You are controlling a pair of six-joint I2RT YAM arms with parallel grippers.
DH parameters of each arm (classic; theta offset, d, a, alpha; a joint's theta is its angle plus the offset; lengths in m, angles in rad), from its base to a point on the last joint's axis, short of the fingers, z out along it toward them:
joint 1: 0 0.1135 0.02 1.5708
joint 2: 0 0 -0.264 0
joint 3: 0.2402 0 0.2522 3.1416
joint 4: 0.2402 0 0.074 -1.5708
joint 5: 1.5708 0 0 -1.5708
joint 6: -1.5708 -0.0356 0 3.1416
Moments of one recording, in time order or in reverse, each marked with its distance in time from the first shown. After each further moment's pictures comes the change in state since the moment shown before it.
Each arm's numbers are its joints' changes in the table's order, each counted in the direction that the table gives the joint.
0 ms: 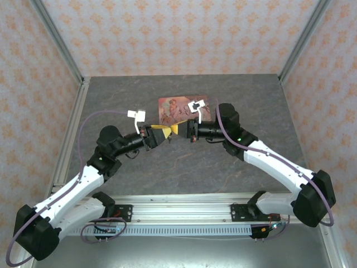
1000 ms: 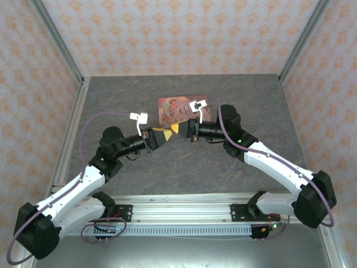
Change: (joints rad) left arm -0.002 -0.016 -0.028 0.015 0.008 -0.002; right arm 0.000 0.011 -0.026 -0.058 0.019 -0.035
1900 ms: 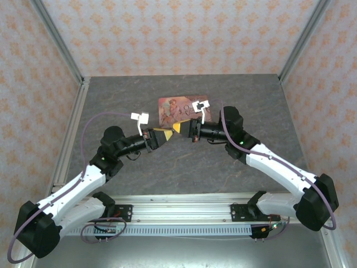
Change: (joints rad) left arm 0.000 -0.011 0.000 0.001 0.001 -0.003; right arm 0.000 0.033 -0.024 -0.014 0.038 0.000
